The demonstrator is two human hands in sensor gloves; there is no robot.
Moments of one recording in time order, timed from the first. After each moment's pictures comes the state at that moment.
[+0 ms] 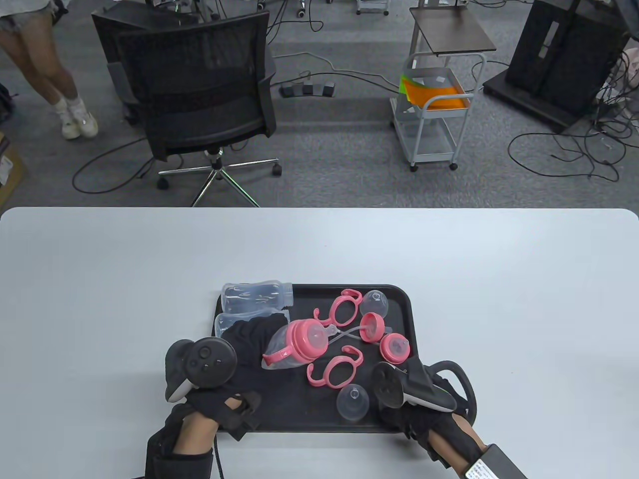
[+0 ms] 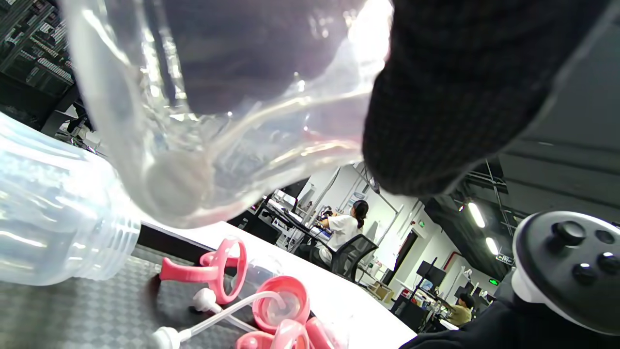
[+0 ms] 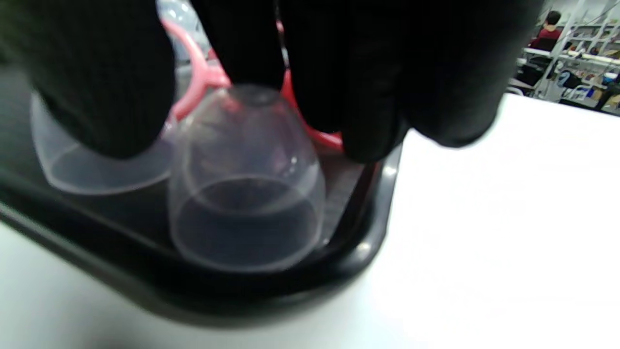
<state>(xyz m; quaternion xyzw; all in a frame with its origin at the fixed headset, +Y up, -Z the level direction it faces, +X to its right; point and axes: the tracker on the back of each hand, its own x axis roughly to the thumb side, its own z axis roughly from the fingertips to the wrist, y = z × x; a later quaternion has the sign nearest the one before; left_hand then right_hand) -0.179 -0.656 -0.312 0.07 -0.25 0.31 0.91 0.126 -0.712 -0.301 -0.17 -0.11 -0.98 0.08</state>
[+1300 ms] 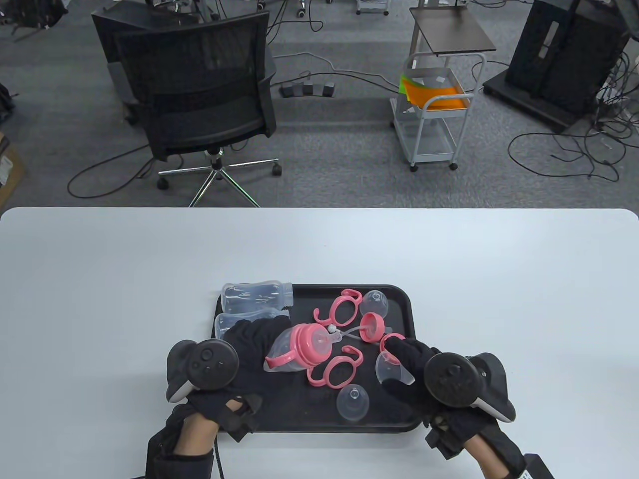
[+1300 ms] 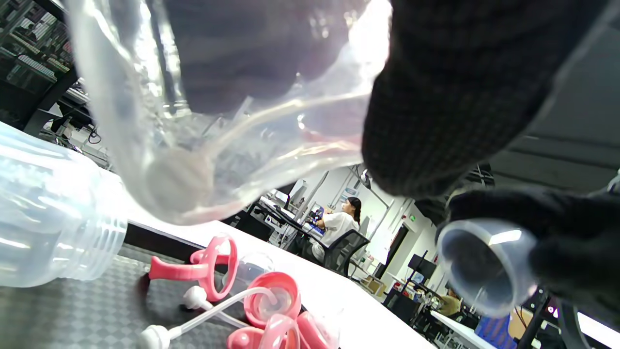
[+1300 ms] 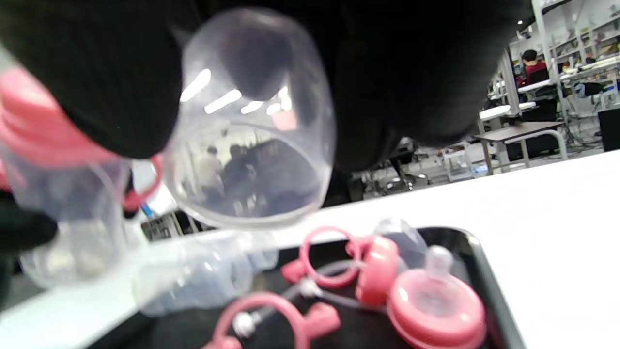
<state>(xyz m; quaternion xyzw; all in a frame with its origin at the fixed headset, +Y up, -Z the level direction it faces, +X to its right) -0.174 -0.656 -0.310 0.07 -0.27 0.30 0.91 0.170 -0.613 -0.273 -0.19 0.09 -0.95 -0.22</state>
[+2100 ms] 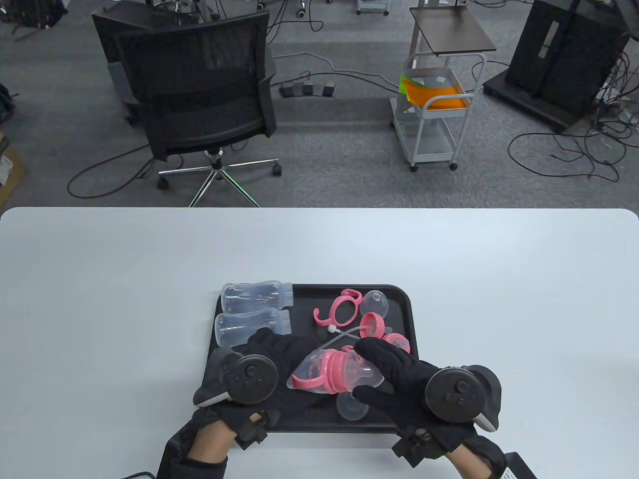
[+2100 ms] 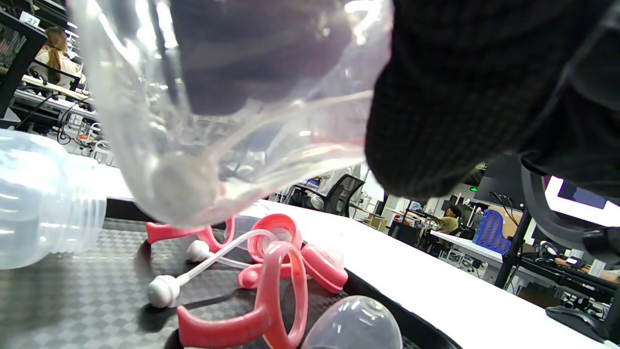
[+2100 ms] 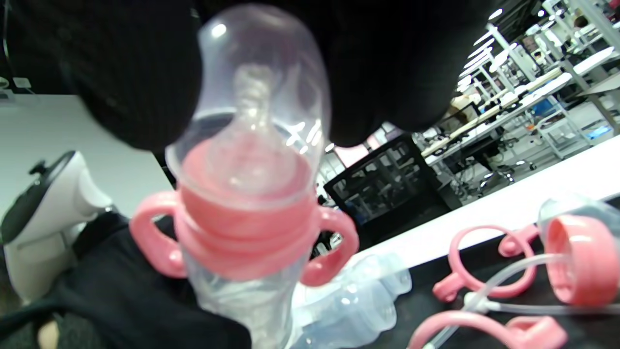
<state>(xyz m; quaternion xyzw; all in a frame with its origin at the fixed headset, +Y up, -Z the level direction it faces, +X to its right) -0.133 -0.660 -0.297 0.05 -0.32 0.19 0.93 0.140 -0.626 -0.263 -0.27 0.12 -0.89 -0.34</state>
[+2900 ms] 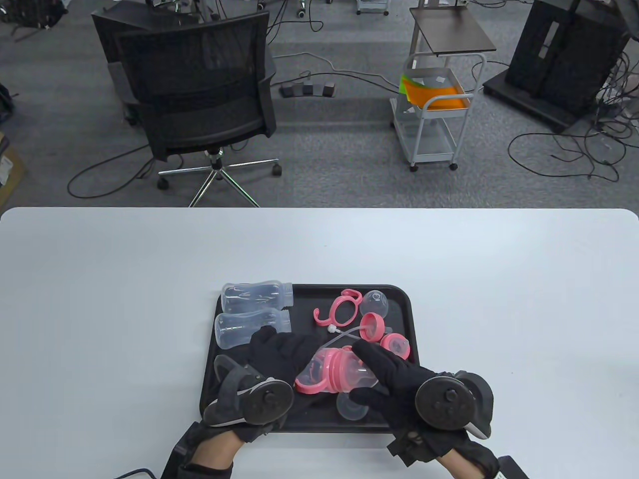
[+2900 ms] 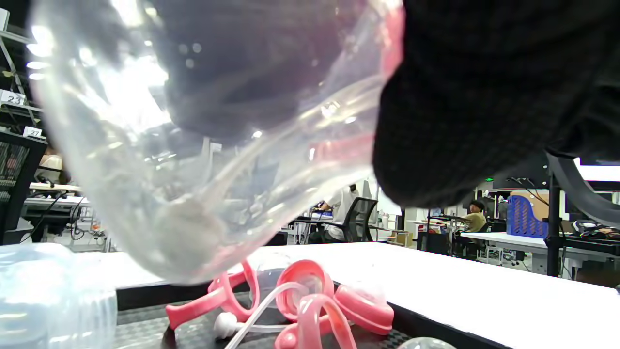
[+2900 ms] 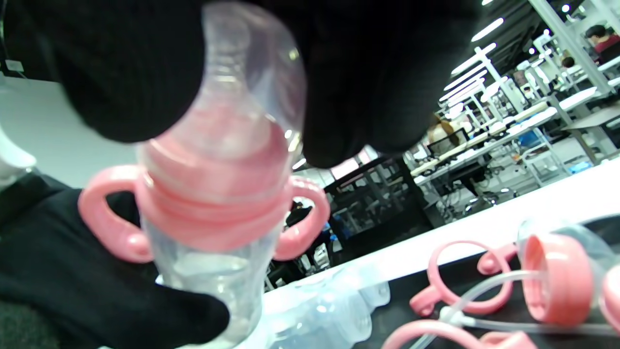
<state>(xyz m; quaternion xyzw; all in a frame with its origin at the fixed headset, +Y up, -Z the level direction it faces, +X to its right) -0.116 -0.649 -0.277 0.17 -0.31 0.10 0.93 0.137 -0.630 -0.259 -0.26 0.15 -0.90 -0.31</state>
